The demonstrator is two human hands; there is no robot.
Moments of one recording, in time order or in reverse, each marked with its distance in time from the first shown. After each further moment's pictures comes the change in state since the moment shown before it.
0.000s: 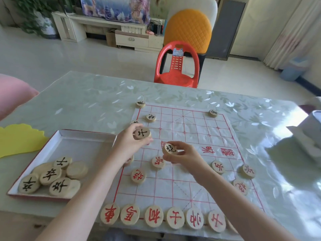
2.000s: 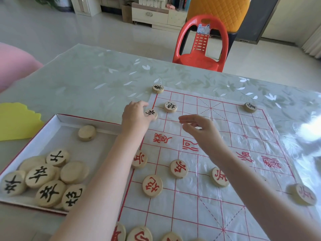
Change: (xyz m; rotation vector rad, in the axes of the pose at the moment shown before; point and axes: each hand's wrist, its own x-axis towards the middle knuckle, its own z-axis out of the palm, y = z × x) left_hand 0.102 -0.057 0.007 0.378 0.269 -0.017; right_hand 0.105 -0.004 0.015 -0.248 0.118 -0.311
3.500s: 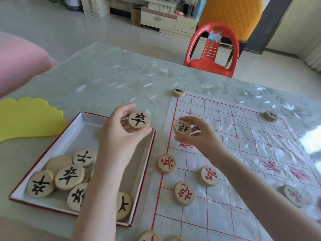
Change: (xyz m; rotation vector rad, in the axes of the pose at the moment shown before) left_hand -0.067 -0.049 -0.086 -0.617 0.123 -0.139; right_hand 0.012 -0.019 0.066 0.006 -0.115 0.085
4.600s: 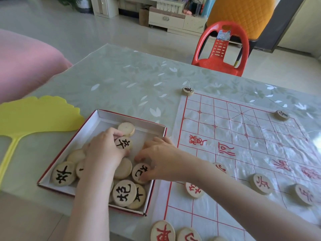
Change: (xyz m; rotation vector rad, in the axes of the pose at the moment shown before) left_hand -0.001 -0.041 -0.050 0.632 -0.060 -0.216; right_hand -0.042 -0.055 0.083 -0.885 -0.570 -0.485
